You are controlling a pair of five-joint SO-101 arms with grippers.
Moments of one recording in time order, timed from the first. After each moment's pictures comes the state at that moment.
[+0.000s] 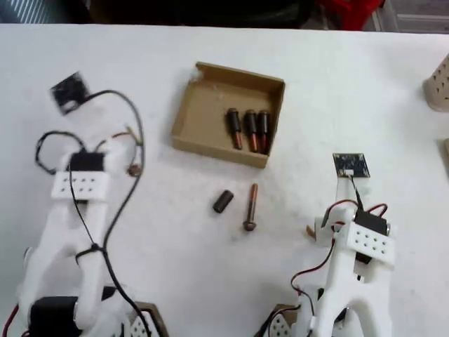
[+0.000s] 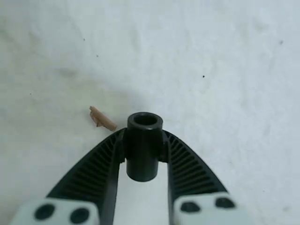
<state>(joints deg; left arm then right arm) -8.1 -22.9 42.5 41.2 38.2 19.1 -40.7 66.3 58.5 23.3</state>
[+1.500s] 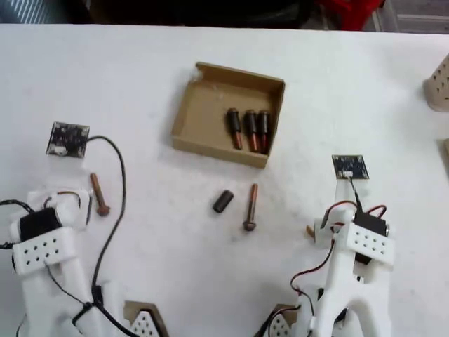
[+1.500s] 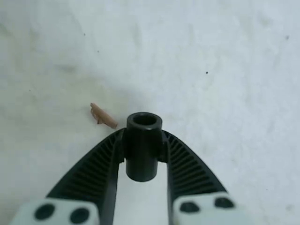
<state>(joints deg) -29.1 -49.7 61.5 56.7 -26.2 19.1 -40.7 67.0 58.5 23.3</state>
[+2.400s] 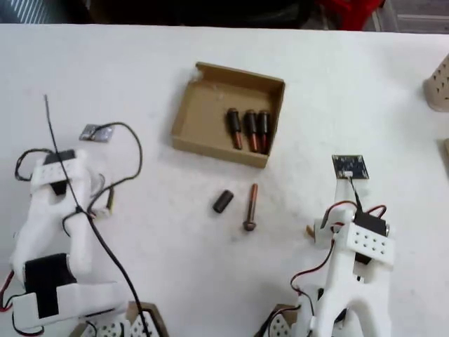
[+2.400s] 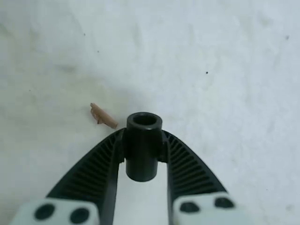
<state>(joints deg) -21.1 -5.6 40.7 67.2 -17.3 19.1 -40.7 67.0 58.5 23.3</state>
